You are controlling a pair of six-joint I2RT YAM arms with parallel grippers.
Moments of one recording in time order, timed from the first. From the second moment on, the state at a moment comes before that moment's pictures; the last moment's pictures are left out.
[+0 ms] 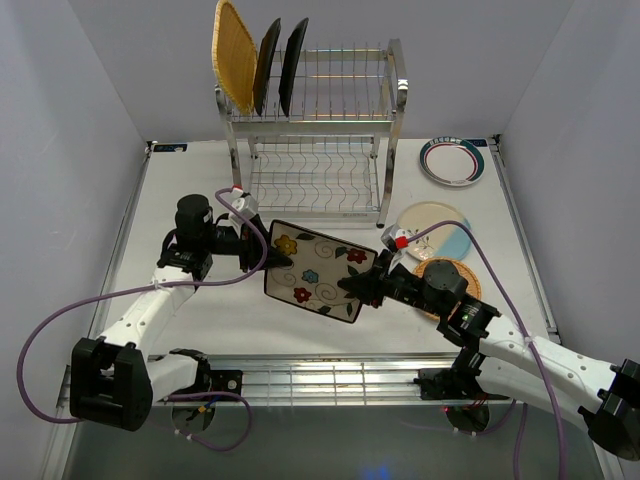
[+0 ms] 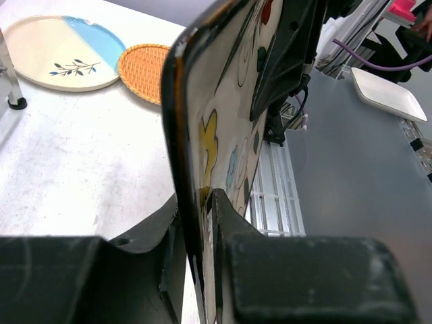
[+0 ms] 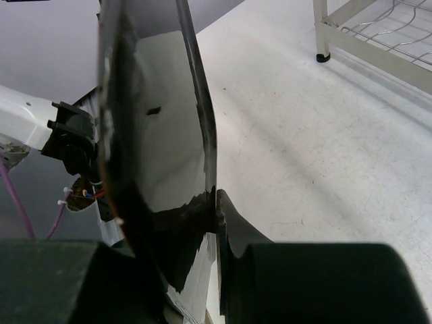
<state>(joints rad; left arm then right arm) -0.22 1.13 0.71 0.17 1.36 -0.05 0.91 0.77 0.45 0.29 -0.24 0.36</state>
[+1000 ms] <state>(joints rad) -0.19 1.21 0.72 0.14 1.39 -0.11 0.91 0.62 0.44 0.41 0.05 0.35</state>
